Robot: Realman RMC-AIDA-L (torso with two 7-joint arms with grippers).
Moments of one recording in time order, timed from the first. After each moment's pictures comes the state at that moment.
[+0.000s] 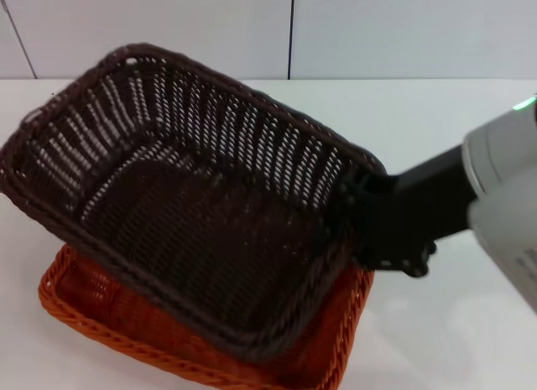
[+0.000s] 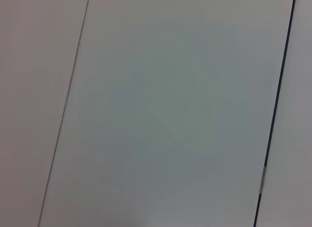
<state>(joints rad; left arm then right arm) -0.08 -2.06 -1.34 -0.34 2.54 1.21 -0.25 0.56 2.09 -1.49 -1.88 -2.28 -1.76 1.21</state>
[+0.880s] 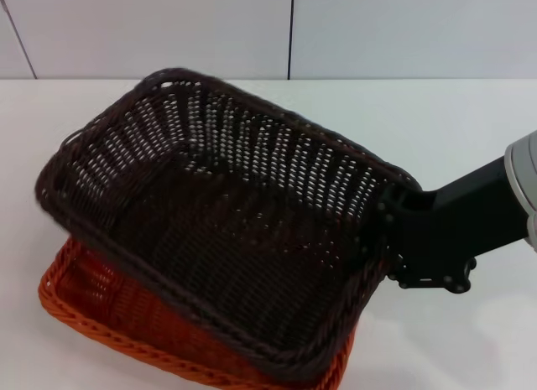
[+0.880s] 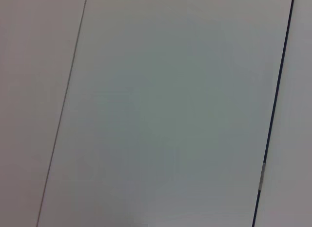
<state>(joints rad) -0.08 -2.06 -1.35 -0.33 2.54 1.21 -0.25 0.55 2.08 -1.42 -1.86 -2.27 -1.86 1.14</state>
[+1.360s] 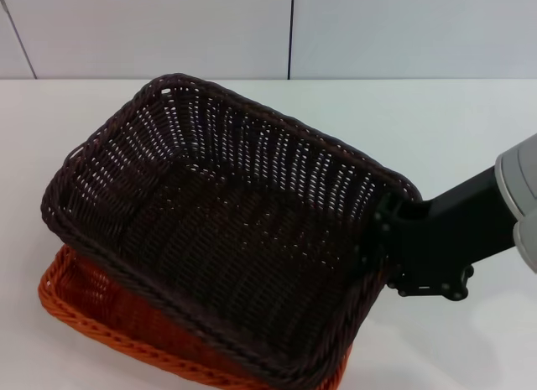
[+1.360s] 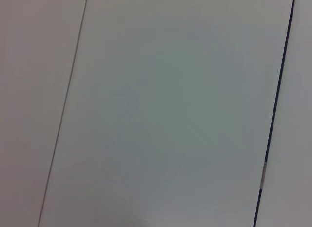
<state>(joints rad) -0.08 -2.06 -1.35 -0.33 2.54 1.20 -0.25 0.56 2.08 -1.44 -1.83 -2.28 -1.85 1.14</state>
